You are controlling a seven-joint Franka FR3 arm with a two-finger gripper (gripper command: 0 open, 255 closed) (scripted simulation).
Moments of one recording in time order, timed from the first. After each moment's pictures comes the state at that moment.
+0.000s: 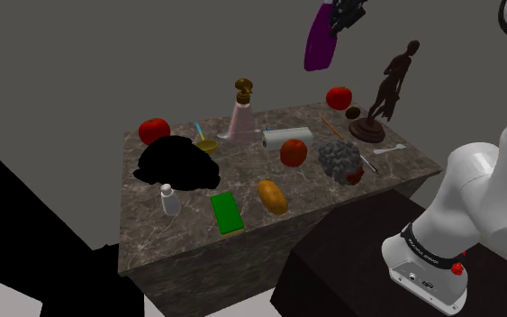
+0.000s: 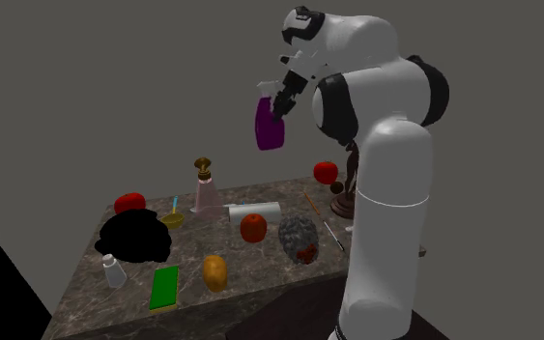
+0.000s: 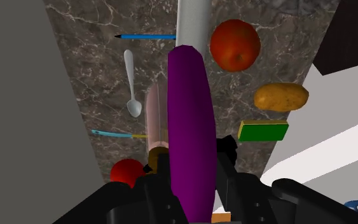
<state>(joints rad) 0.56 0.10 -1.13 -1.55 0.62 1.50 -1.75</state>
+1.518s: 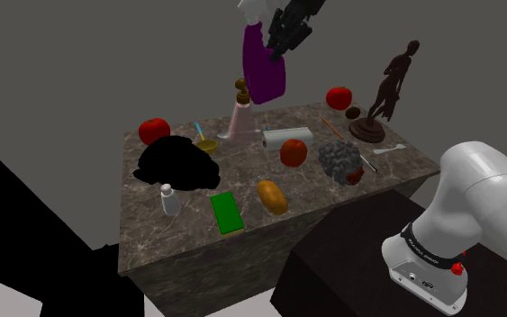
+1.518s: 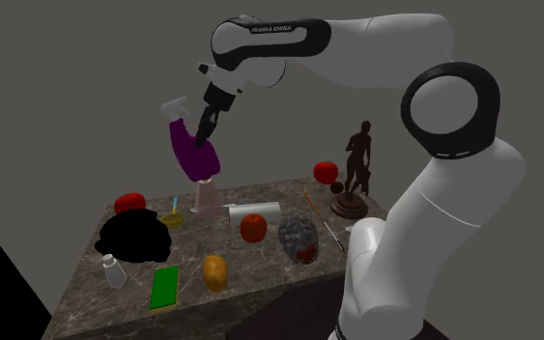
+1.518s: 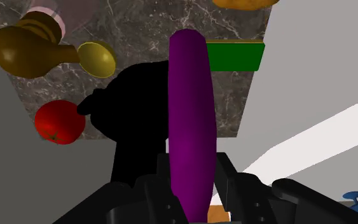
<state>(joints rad) 0.75 -0.36 -0.55 -2.01 0.28 1.99 -1.07</state>
